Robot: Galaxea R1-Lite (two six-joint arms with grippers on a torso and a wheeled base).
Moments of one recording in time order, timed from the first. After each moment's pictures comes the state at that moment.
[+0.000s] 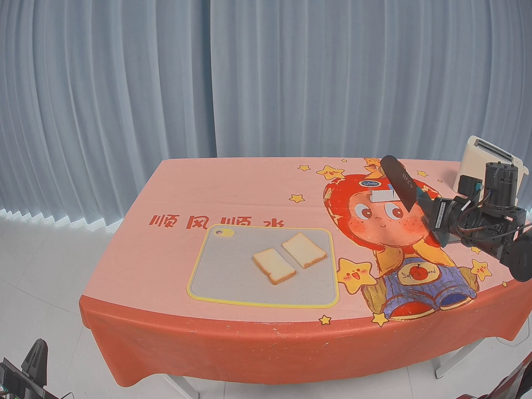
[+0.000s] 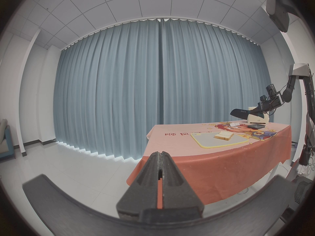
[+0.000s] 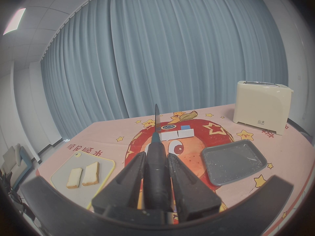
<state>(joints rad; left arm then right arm) 0.00 0.02 -0.02 0.00 -0.01 0.01 0.22 1.66 -0.65 -0.67 -0.05 0.21</state>
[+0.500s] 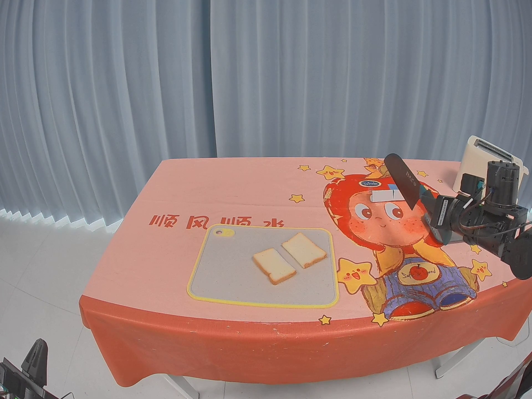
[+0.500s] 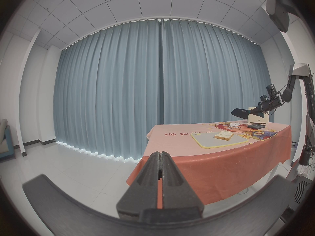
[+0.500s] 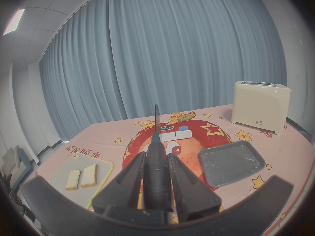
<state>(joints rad) 0.00 0.02 -0.02 0.00 -0.01 0.01 0.21 1.66 -0.65 -0.67 -0.05 0.22</state>
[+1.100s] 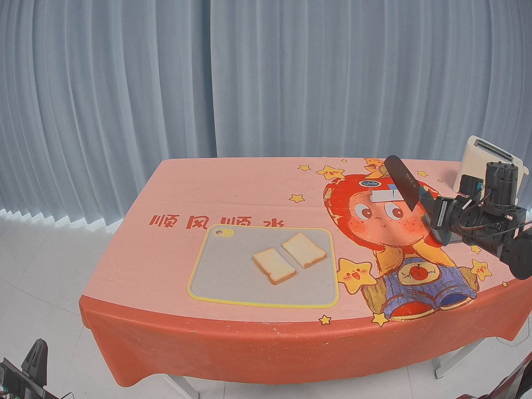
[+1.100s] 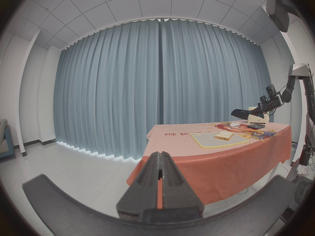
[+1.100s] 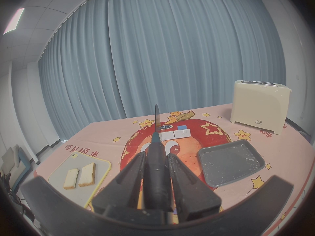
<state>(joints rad) 0.00 0.02 -0.02 0.00 -0.01 0.01 0.20 1.67 -0.65 -0.67 -0.05 0.21</state>
